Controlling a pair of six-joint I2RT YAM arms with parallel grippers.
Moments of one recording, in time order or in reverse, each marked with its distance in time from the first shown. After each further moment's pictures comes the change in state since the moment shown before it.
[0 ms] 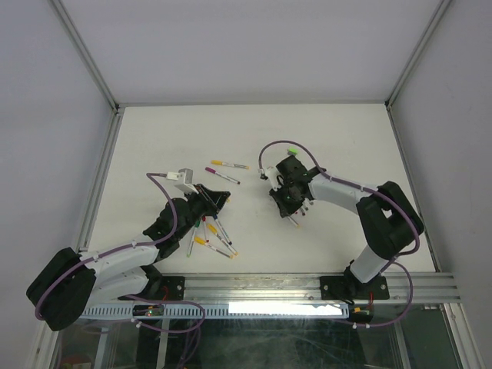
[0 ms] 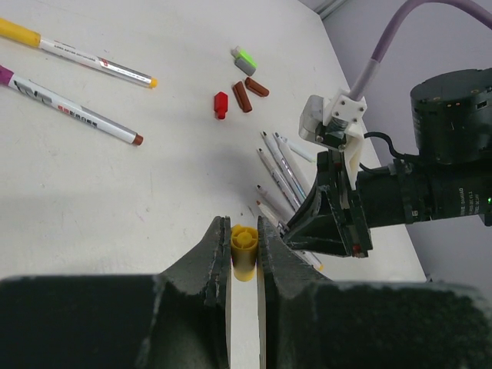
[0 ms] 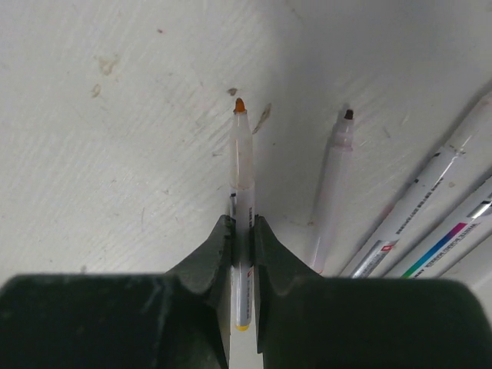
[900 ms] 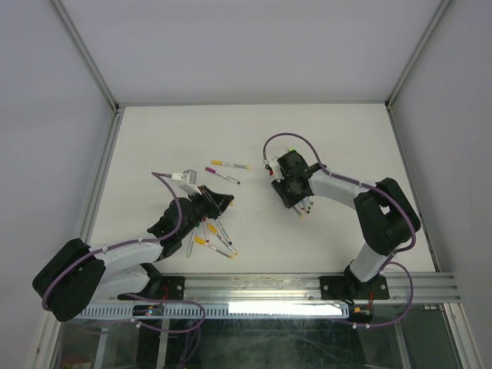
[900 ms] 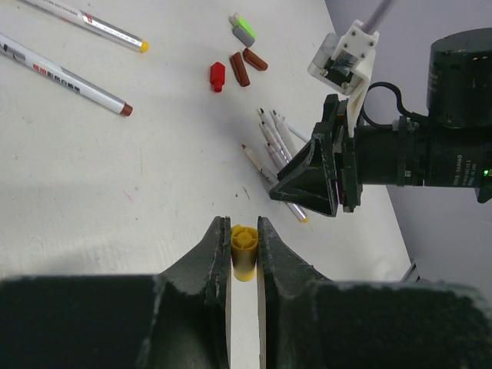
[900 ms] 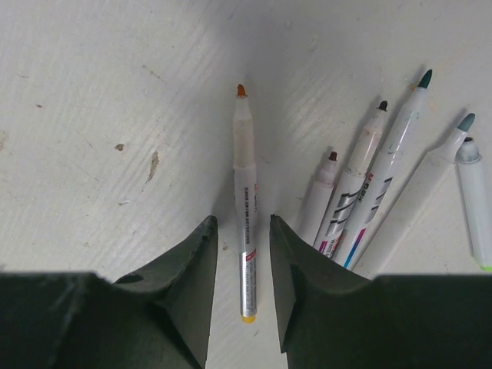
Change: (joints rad) left arm 0.000 0.071 -0.006 0.045 0.037 -0.062; right arm -0.035 0.046 0.042 0.065 0.192 0.040
